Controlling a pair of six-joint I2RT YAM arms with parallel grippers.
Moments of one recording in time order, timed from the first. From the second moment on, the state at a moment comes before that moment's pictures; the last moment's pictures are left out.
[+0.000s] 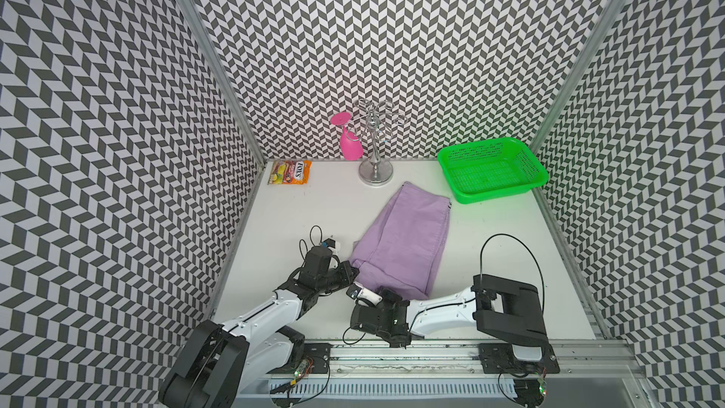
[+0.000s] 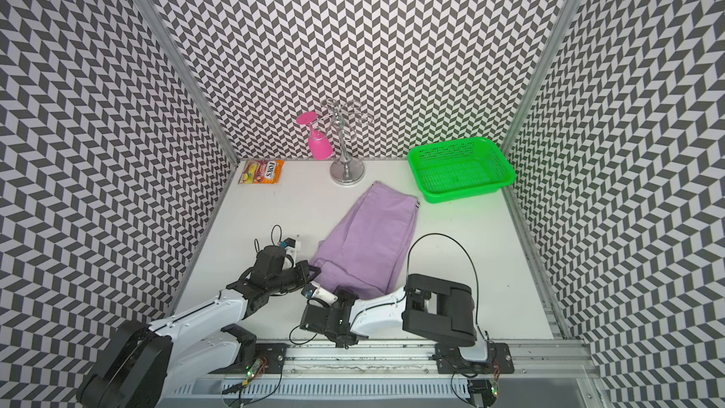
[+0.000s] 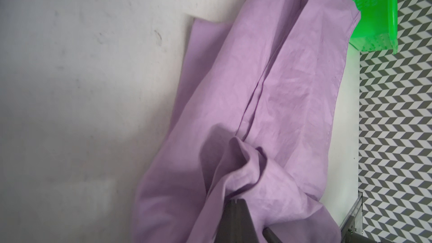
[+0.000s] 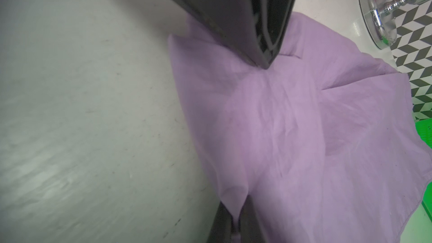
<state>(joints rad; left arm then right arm) -0.43 1.07 0.26 0.07 0.36 -0.78 1.41 1.95 1.05 -0.24 0.70 0.18</state>
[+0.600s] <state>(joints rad) -0.36 0.88 0.47 -0.10 0.36 -0.73 1.04 1.76 1.15 -0.51 -0.57 -0.01</state>
